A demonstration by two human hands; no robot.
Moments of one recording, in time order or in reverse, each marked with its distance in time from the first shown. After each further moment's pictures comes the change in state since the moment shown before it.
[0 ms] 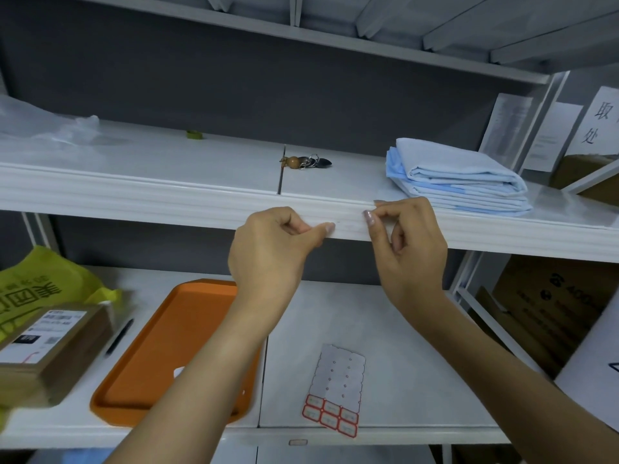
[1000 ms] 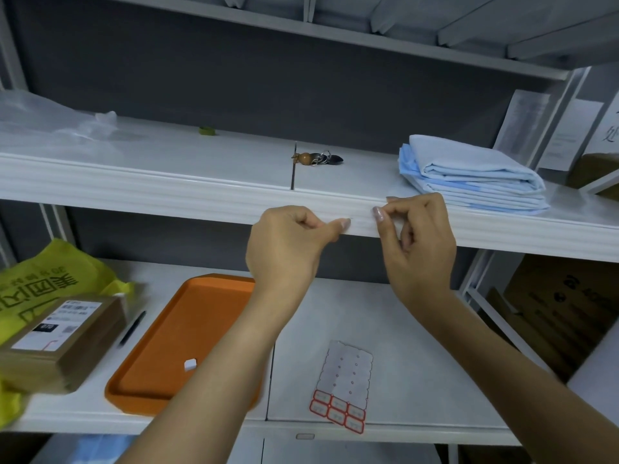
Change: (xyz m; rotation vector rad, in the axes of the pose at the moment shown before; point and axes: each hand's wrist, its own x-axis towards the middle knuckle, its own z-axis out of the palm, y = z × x) left_hand 0.000 0.007 0.004 -0.005 -0.013 -0.078; right_hand -0.002 -0.003 0.005 0.011 -0.013 0.042
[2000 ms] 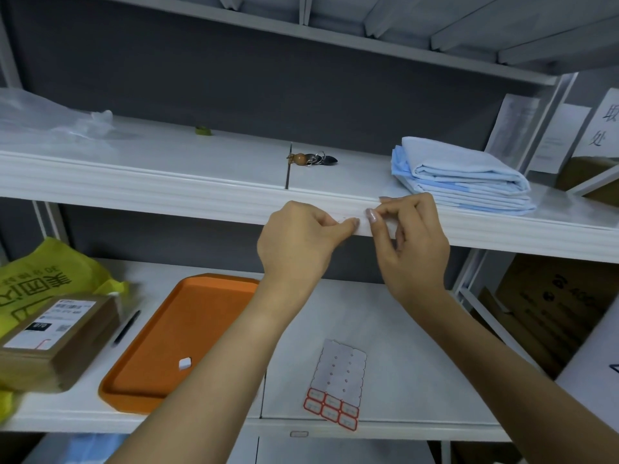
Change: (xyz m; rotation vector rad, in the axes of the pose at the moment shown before) left_hand 0.000 0.015 0.011 0.228 -0.095 0.068; right_hand 0.001 0.001 -0.005 -0.059 -0.070 -0.003
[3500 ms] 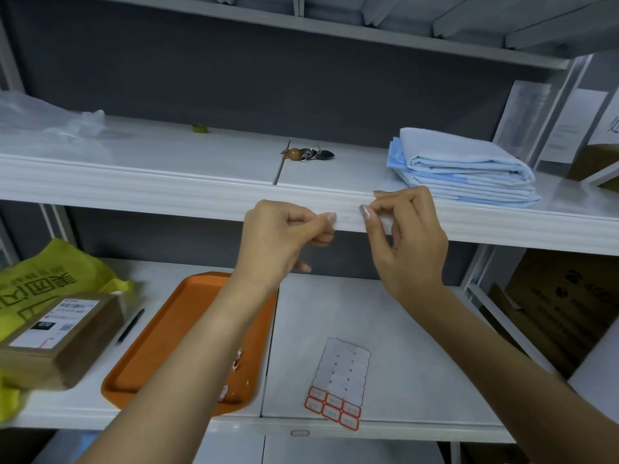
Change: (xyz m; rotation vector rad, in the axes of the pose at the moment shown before) left_hand 0.004 -0.024 -0.009 -0.461 -0.182 0.049; right_hand 0.000 0.012 0.003 0.041 0.071 -0.100
